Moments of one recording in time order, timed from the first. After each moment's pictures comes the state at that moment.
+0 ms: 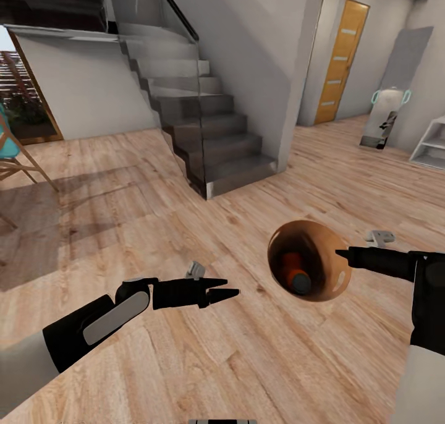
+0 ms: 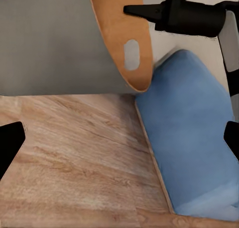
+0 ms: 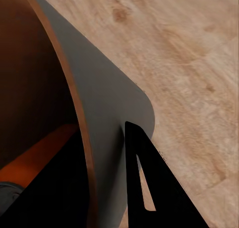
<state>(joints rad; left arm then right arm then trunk) -0.83 0.40 -1.00 -1.33 1.27 0.38 -0.52 -0.69 -0.14 -0.52 -1.58 0.67 1.04 1.20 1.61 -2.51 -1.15</state>
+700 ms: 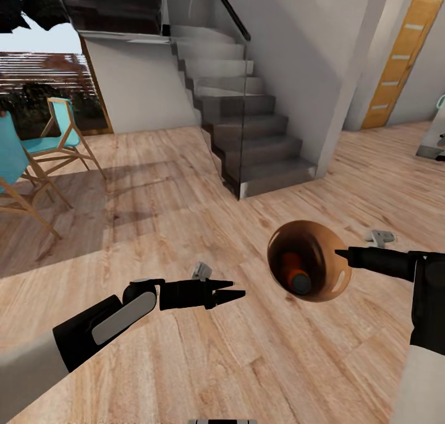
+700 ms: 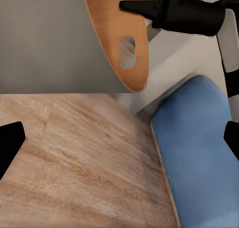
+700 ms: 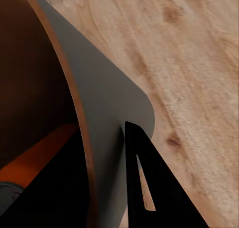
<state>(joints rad) -0.83 0.36 -1.00 -1.30 1.27 0.39 -0.52 -0.69 -0.13 -0.51 -1.58 0.67 1.04 1.20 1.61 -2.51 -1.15</state>
